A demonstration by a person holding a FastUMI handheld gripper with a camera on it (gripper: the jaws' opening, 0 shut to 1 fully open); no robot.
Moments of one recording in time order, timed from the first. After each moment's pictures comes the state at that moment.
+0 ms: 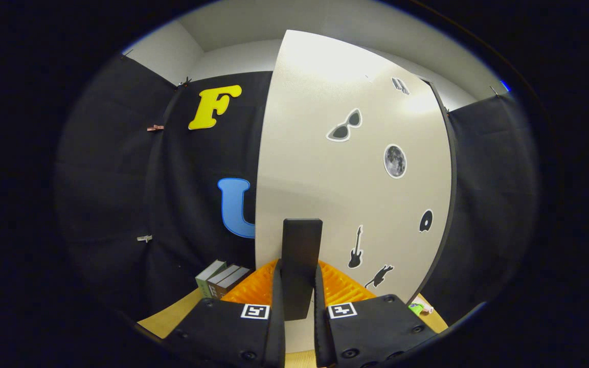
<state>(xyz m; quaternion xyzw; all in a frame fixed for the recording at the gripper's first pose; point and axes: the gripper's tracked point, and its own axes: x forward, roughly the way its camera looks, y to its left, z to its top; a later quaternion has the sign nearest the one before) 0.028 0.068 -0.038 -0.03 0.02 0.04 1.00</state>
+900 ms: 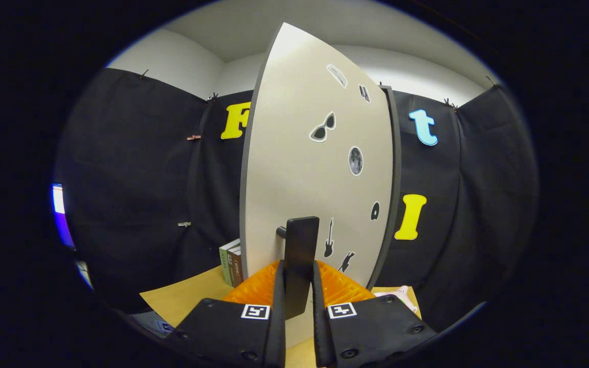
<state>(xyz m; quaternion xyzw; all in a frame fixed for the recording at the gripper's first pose) -0.126 -0.092 -0.019 -0.02 0.03 0.16 0.99</state>
